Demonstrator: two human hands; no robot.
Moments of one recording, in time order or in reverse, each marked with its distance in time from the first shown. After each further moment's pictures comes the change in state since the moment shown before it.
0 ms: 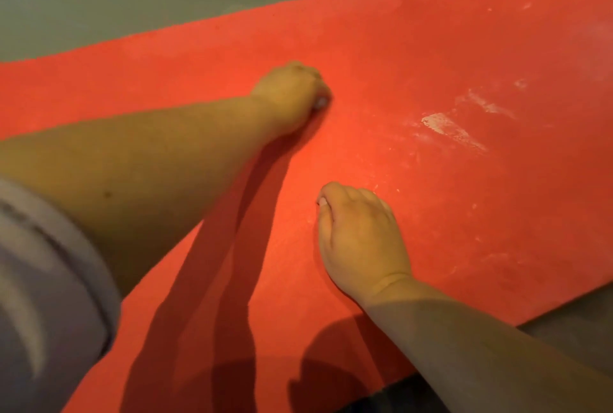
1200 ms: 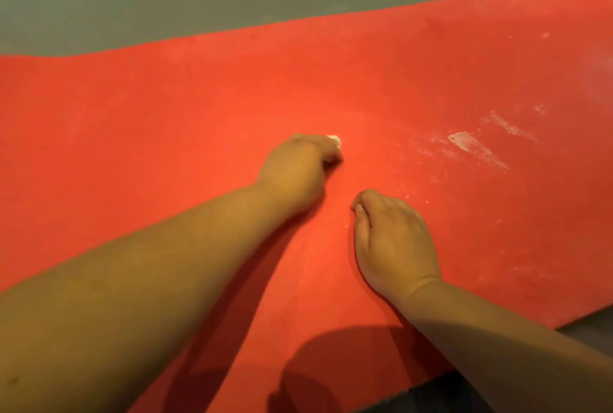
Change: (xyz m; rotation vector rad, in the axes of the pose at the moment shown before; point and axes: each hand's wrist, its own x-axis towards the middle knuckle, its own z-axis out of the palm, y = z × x) left_hand -0.101 0.028 0.023 -0.431 0.206 -0.243; right_hand 0.002 -0.004 0.004 -0.042 0.099 -0.015
